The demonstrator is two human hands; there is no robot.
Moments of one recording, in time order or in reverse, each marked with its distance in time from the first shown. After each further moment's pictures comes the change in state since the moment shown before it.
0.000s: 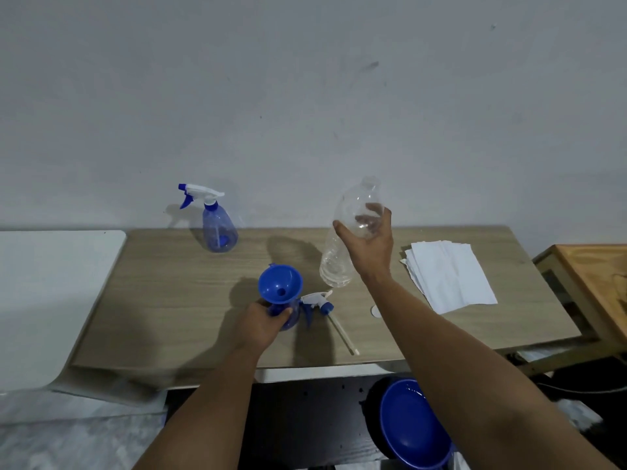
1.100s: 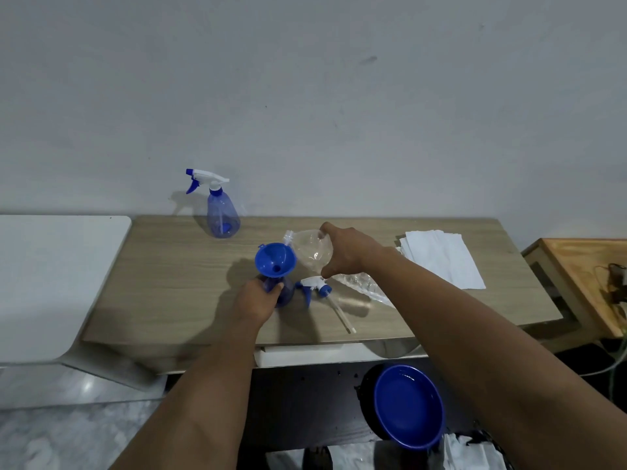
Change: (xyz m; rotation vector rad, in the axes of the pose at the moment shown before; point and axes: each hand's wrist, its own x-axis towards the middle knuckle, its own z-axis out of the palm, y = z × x) left_hand -0.001 -0.006 -0.011 0.029 0.055 0.010; right_hand -0.025 -0.038 -0.004 -1.029 -0.873 -0.137
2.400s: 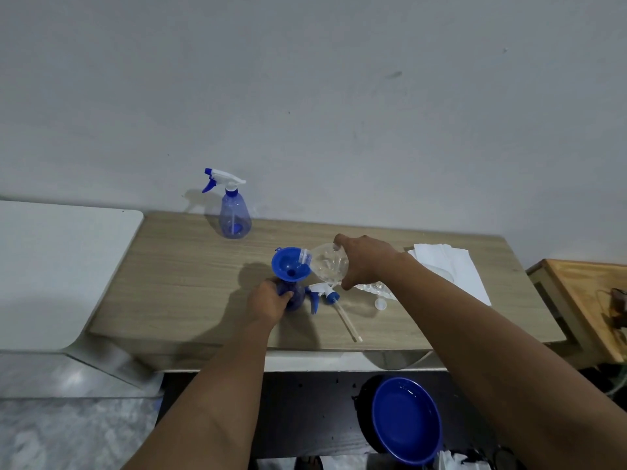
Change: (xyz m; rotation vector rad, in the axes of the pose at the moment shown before) left_hand 0.006 -0.002 0.004 -0.036 -0.016 0.056; right_hand -0.008 -0.013 -0.011 -0.274 -0.048 0.014
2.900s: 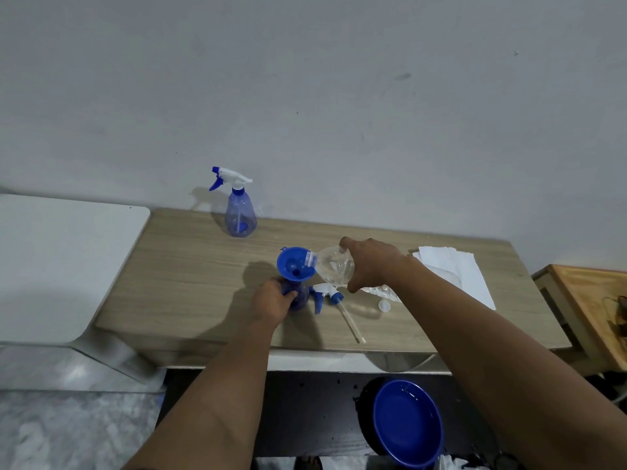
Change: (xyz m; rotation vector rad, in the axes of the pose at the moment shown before) left_hand -0.003 0.002 -0.002 -0.006 0.004 -0.006; right_hand -0.001 0.001 0.003 -0.031 -0.010 -0.001
